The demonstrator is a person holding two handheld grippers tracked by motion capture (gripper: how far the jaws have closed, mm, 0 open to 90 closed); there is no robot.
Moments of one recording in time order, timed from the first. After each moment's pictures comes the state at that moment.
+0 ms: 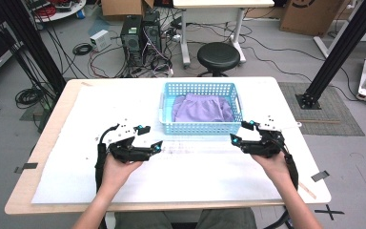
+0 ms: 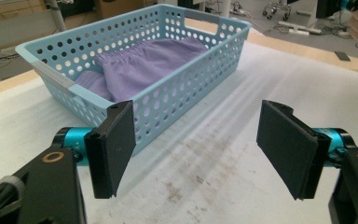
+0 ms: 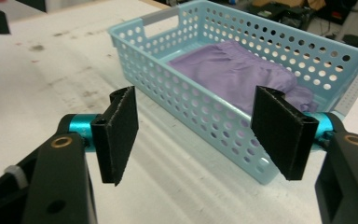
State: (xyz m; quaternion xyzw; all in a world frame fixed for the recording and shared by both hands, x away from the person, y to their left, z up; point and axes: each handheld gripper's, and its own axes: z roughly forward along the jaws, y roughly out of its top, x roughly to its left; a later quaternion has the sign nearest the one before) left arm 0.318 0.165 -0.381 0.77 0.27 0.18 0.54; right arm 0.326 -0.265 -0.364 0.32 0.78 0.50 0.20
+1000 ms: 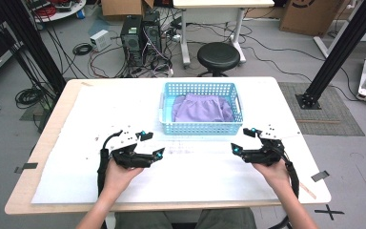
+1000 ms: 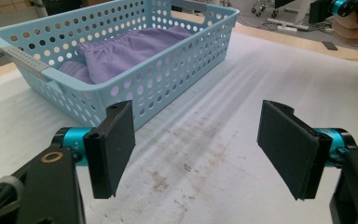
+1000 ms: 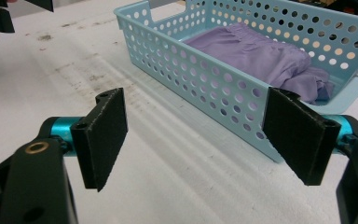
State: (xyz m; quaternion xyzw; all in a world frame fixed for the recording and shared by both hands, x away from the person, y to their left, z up) left arm 0.315 0.163 -0.399 0.78 0.26 0.17 0.55; right arm 0.322 -0.273 -0.391 0.32 0.78 0.50 0.19
